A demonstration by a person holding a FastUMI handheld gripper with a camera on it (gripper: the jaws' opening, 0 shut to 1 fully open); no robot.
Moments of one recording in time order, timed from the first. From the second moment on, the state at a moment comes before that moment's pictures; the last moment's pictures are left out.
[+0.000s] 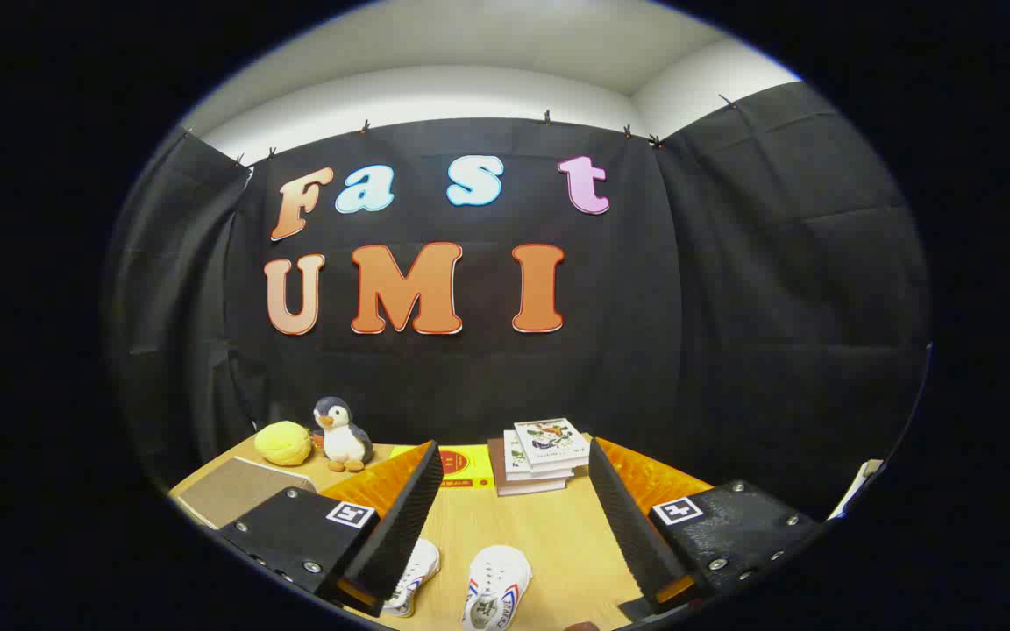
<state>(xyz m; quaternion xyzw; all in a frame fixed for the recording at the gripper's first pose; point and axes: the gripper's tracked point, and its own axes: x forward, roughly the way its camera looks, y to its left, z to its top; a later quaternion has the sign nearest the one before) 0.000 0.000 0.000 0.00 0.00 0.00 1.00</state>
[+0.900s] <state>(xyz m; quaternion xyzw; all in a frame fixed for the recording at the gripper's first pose) -0.068 0.019 -0.012 0.01 0.02 -0.05 1.00</state>
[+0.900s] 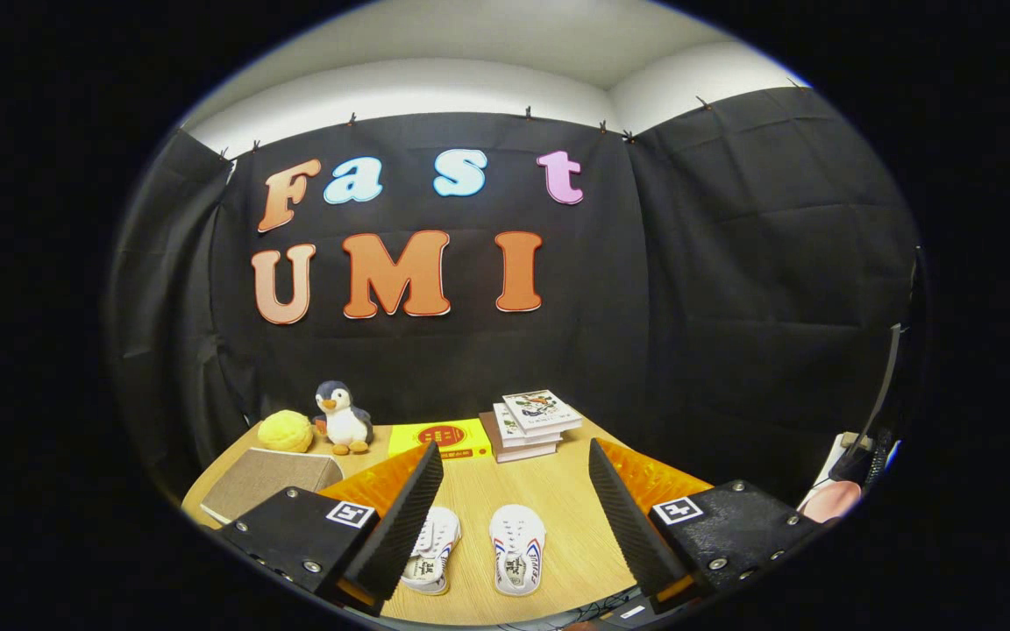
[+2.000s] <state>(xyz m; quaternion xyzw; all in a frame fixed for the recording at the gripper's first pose) 0.002 0.116 -0.099 0.22 0.22 0.26 0.91</state>
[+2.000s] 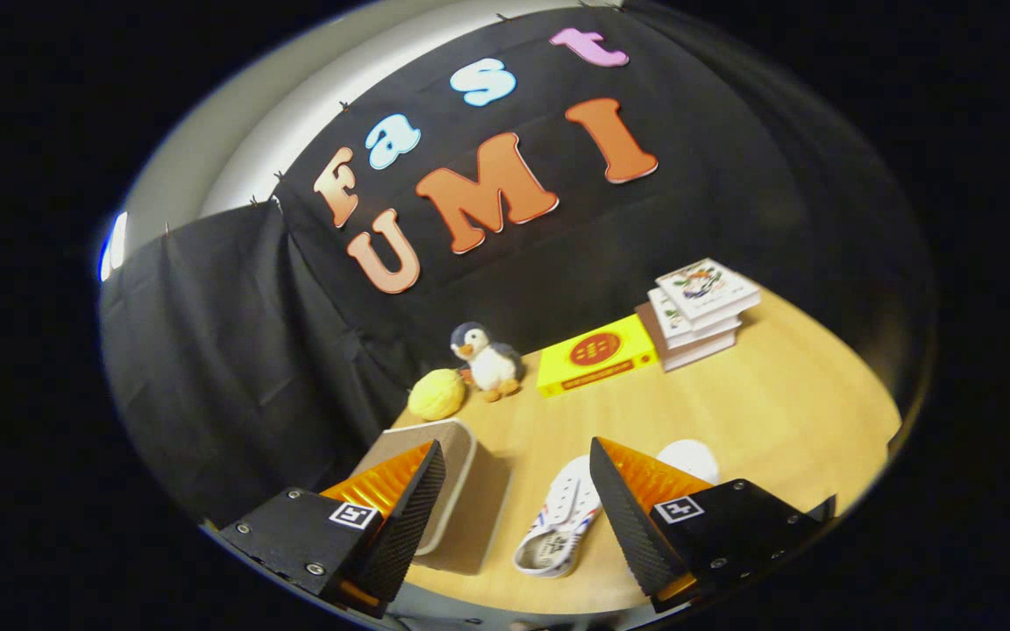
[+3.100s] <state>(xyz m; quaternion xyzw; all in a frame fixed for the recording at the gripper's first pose) -0.039 0.287 -0.210 0.39 0.46 0.43 0.68</state>
